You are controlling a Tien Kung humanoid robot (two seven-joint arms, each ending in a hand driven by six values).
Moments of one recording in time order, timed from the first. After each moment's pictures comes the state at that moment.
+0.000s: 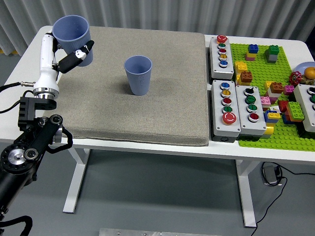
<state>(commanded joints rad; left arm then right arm) -0.41 0.15 -1.28 -1.15 1.42 0.45 -0.24 0.17 -0.05 2.21 0.20 -2.26 -0.06 -0.23</state>
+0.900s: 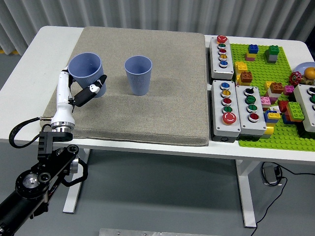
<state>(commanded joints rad) -0.33 0.11 -1.09 -1.05 1.24 0.55 -0.41 0.18 -0.05 2.21 0.19 -2.25 -0.06 -0.22</state>
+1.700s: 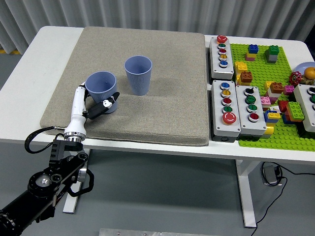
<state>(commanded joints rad) -0.39 0.08 -0.97 -0.86 1.13 0.54 -0.50 0.18 -0.04 2.20 0.20 -2.25 -0.06 -0.23</state>
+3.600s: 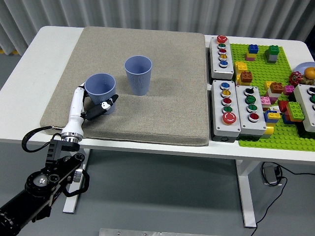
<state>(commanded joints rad) -0.39 0.09 -0.98 -0.83 1.16 0.50 -0.51 0.18 -0.04 2.20 0.20 -2.25 -0.07 -0.23</state>
